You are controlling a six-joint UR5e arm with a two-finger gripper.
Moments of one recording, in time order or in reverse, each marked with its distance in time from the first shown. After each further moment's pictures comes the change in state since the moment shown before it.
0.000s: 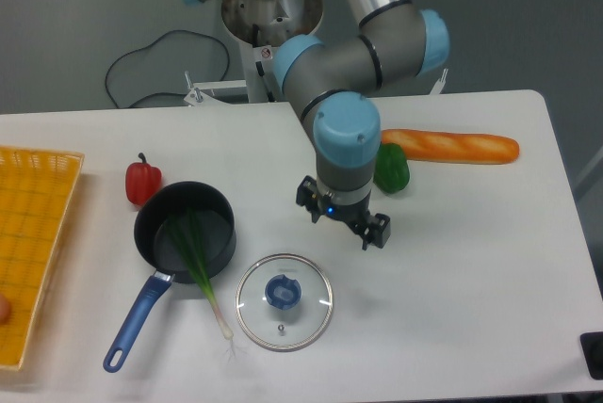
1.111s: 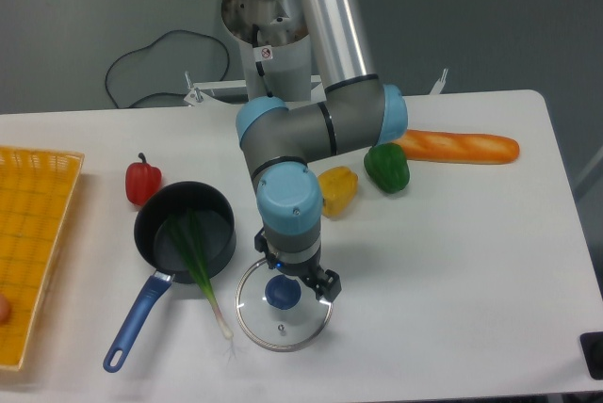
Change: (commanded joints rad) arm -0.097 -0.144 0.089 0.074 0.000 -0.003
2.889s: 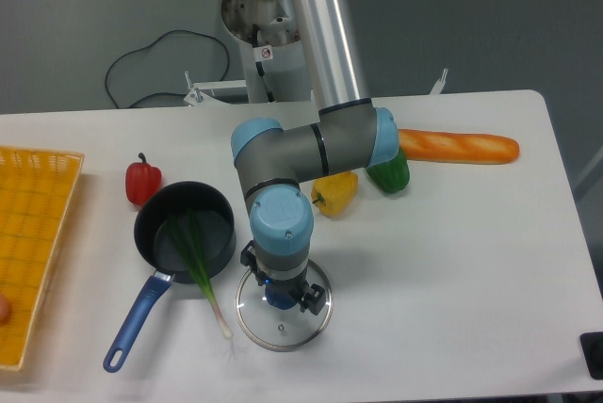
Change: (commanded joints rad) arm -0.008 -0.025 -0.006 0.005 -0.052 -0.048
